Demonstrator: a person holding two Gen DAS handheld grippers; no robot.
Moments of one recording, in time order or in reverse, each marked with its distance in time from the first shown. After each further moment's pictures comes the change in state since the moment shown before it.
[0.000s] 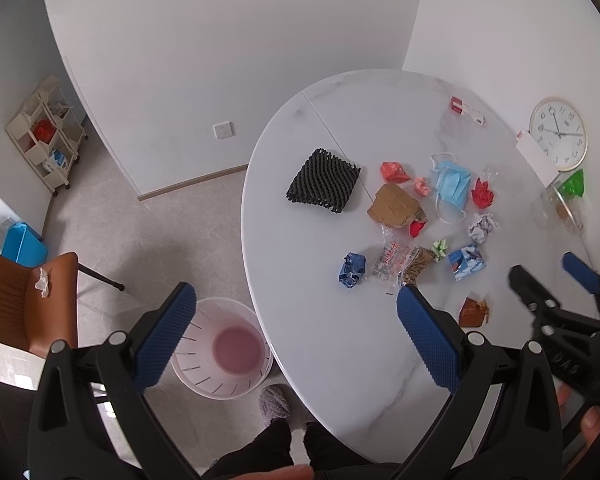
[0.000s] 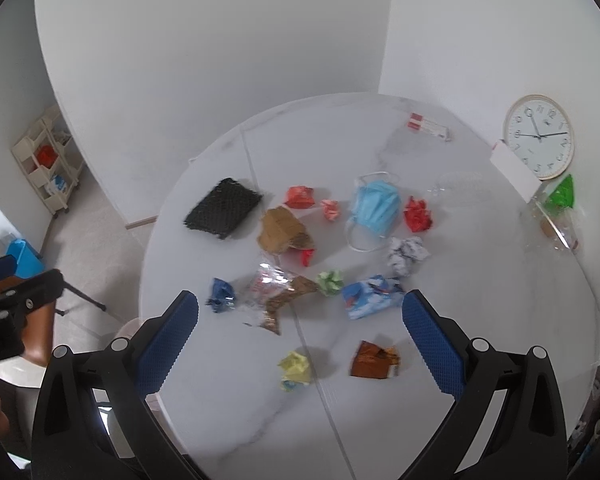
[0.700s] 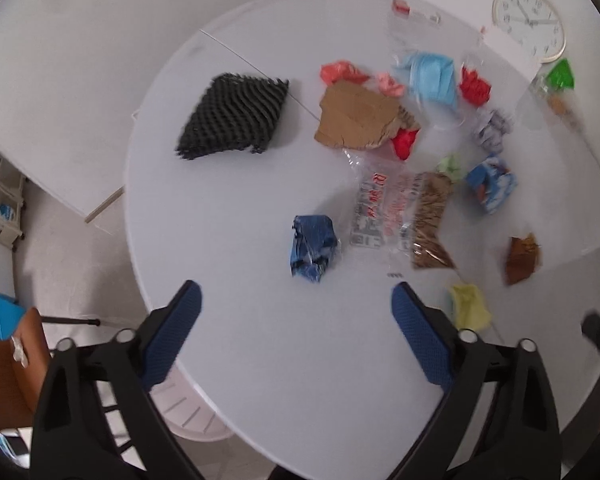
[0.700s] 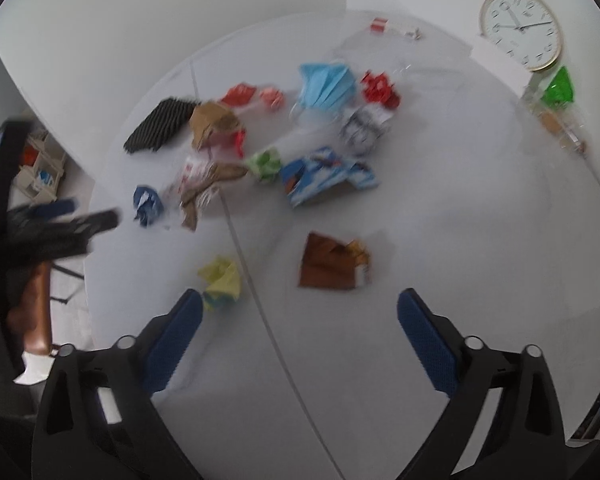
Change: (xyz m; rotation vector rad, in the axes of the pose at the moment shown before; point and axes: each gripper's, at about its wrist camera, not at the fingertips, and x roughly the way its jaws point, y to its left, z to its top) left arm 0.181 -0.066 -0.009 0.301 0.170 -0.109; right arm 0.066 -0.070 -0.099 0.130 0.215 0.038
